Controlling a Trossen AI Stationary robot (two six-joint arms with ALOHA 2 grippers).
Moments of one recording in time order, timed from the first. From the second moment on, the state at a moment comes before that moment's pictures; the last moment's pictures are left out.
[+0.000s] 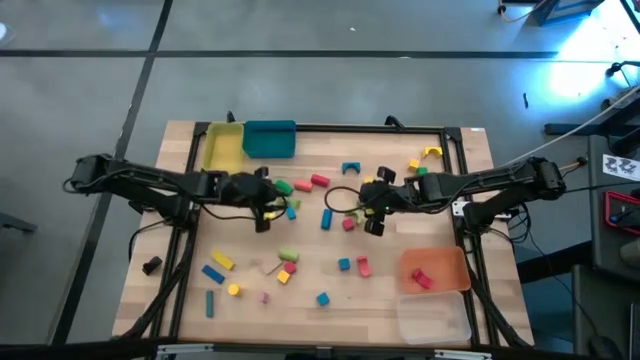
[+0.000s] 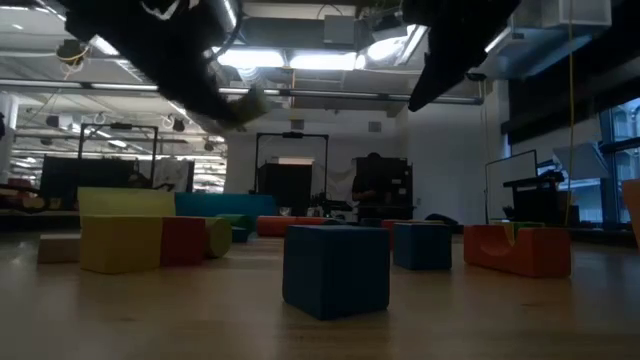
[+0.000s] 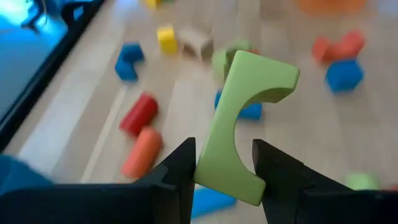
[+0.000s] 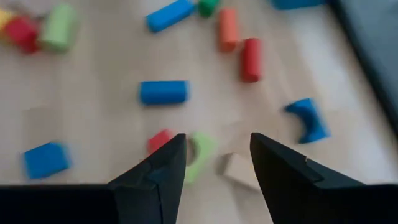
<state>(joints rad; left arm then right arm) 0.00 1.10 0.62 -0.12 -0.17 0.03 0.12 1.39 1.12 -0.67 0.29 0.20</state>
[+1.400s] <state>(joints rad) 0.00 1.20 0.62 0.57 -0.11 -0.01 0.12 1.50 1.12 0.22 0.30 -0.35</state>
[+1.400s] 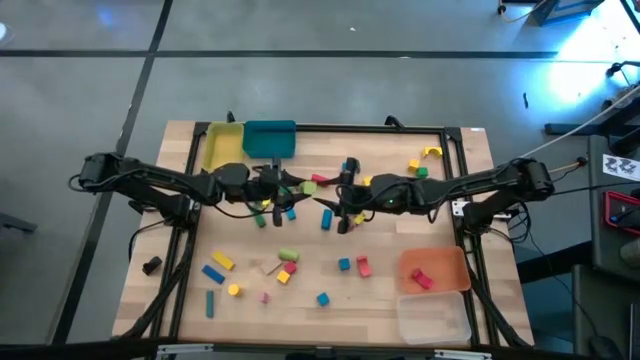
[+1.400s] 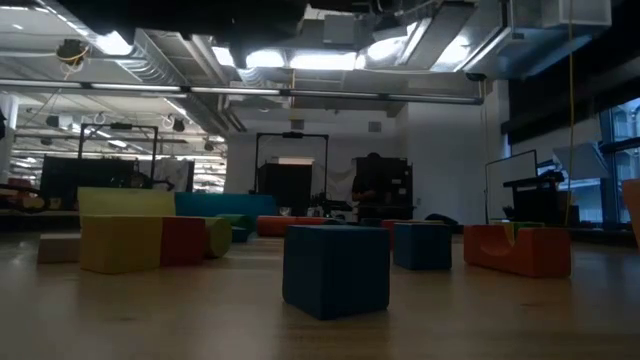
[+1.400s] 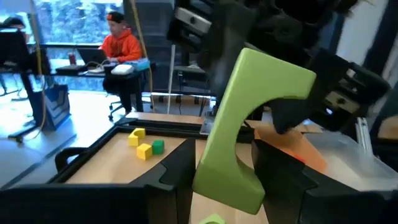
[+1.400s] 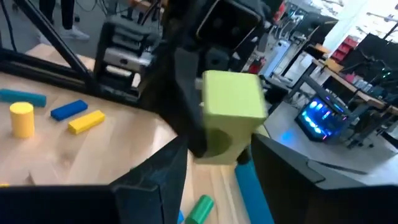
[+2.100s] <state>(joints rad) -0.06 1.21 0.62 0.61 -0.10 0.06 0.12 1.56 1.12 0.36 0.24 -0.39</state>
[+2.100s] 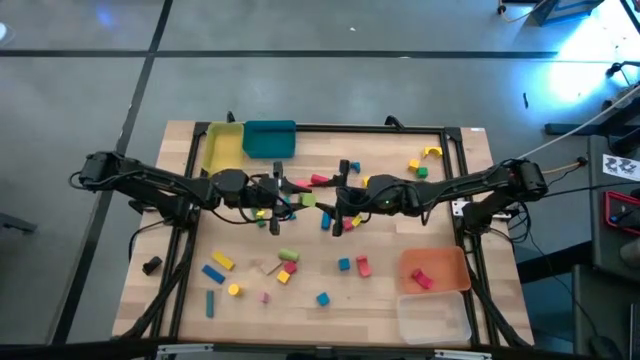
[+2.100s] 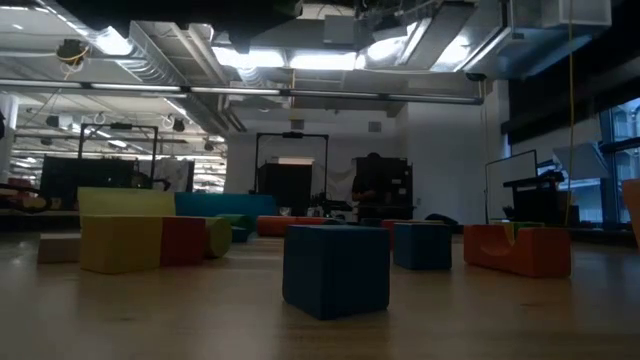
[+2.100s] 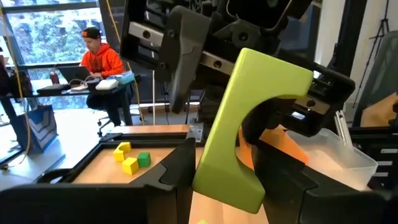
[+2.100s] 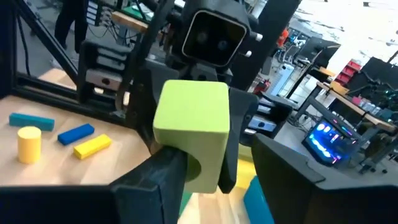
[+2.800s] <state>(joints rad) -0.07 1.21 0.62 0.56 -0.11 0.02 0.12 1.57 1.12 0.34 0.23 -0.40</state>
